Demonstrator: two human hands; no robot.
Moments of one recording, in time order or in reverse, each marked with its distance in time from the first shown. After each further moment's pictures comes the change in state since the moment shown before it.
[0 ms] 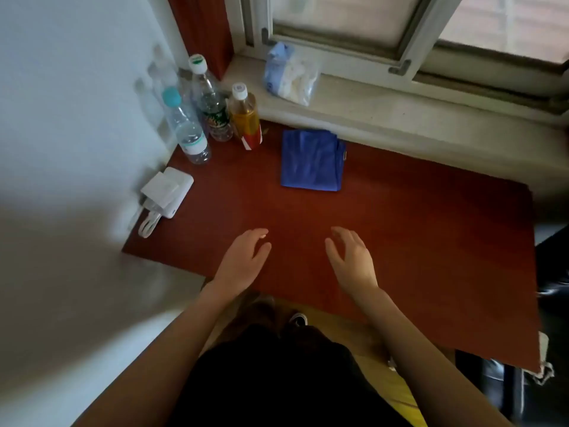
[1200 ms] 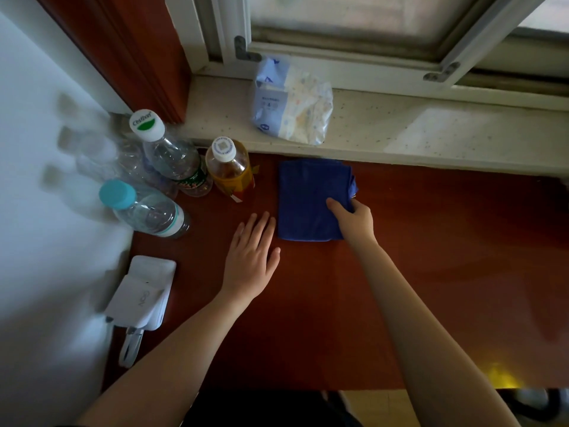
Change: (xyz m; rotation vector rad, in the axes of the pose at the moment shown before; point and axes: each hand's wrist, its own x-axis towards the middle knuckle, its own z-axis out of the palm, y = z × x) left_hand 0.201 -0.074 -0.015 0.554 -0.031 0.395; right_hand 0.229 -0.036 0.050 0.617 0.187 0.634
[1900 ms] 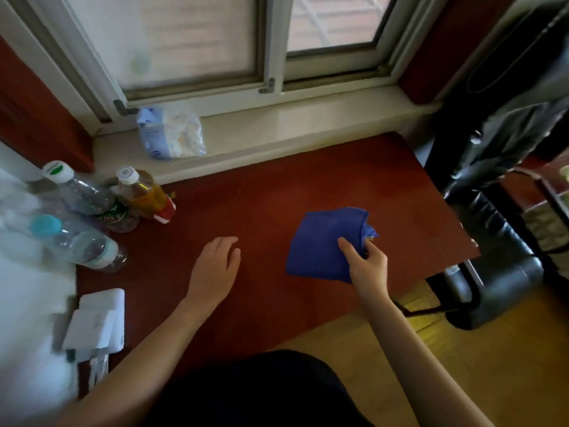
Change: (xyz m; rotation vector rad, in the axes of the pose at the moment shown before) left_hand -0.040 0.085 -0.067 -0.313 -0.004 0.162; right_hand -0.218 0.076 -0.146 0.369 0.467 -0.113
